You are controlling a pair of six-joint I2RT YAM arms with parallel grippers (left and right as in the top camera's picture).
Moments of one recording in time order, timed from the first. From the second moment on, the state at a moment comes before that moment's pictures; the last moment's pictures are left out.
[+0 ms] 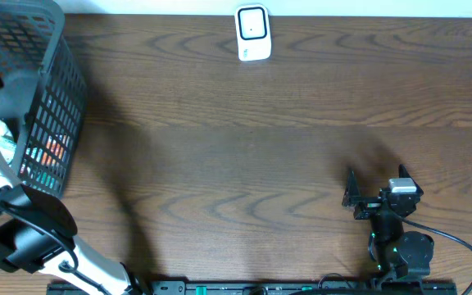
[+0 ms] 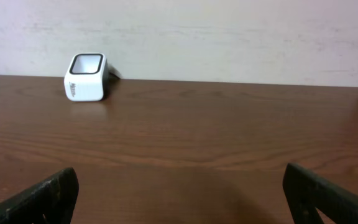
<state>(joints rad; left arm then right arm) 0.57 1.91 1.99 -1.00 -0.34 0.13 0.02 0.01 0.01 -0.07 -0.02 -0.01</state>
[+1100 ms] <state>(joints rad) 0.70 1.97 1.57 -0.64 -0.24 0.54 0.02 0.01 0.01 -0.07 -0.02 -0.01</state>
